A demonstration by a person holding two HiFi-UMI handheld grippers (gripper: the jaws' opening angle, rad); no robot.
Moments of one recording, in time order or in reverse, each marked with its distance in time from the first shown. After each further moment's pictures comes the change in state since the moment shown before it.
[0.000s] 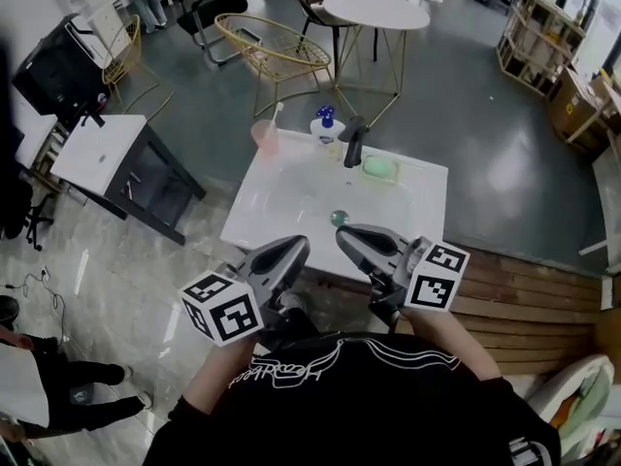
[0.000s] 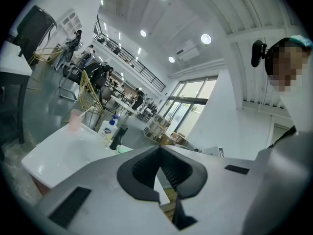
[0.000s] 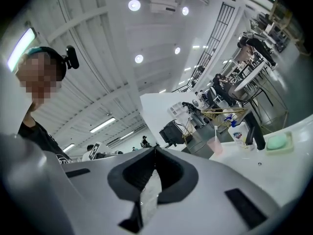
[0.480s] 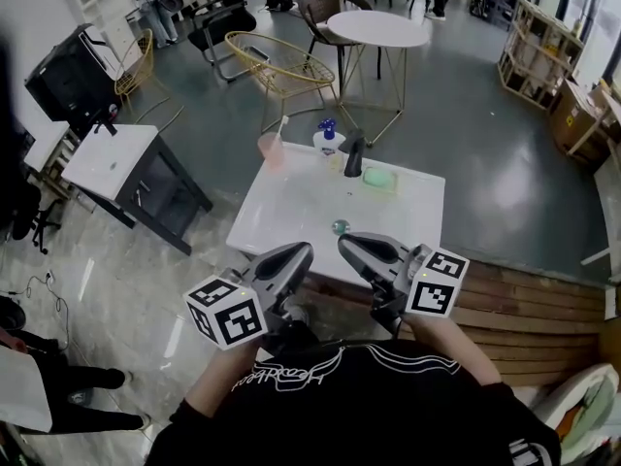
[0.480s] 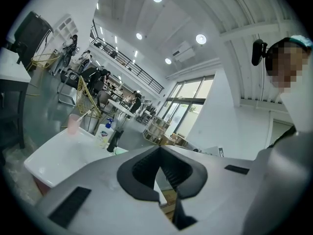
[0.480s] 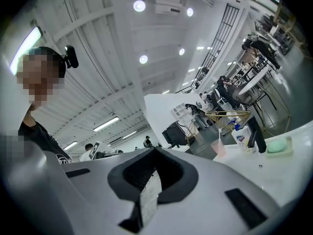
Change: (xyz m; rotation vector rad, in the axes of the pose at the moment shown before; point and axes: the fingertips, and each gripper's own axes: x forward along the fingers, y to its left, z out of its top) left arm -0.011 -0.032 -0.003 0.043 -0.021 -0.004; right arm -0.018 0.028 0.001 -0.036 -0.007 0.025
